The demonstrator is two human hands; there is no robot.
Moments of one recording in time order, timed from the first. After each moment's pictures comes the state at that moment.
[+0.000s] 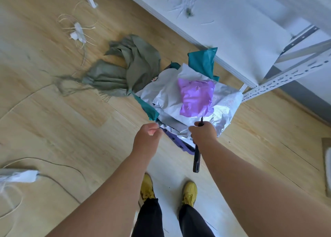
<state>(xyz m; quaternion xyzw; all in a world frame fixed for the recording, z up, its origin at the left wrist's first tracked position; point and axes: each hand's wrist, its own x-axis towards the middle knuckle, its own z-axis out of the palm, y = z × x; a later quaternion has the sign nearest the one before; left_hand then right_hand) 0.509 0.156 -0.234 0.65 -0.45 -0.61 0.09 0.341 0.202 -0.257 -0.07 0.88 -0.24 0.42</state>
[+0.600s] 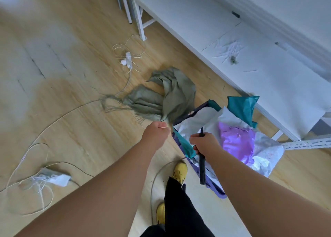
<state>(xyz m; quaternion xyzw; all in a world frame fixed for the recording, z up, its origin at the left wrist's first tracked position) 0.569 -0.010 -0.169 0.69 -0.44 -0.57 0.08 0.414 0.045 -0.209 -0.16 0.80 -0.23 0.53</state>
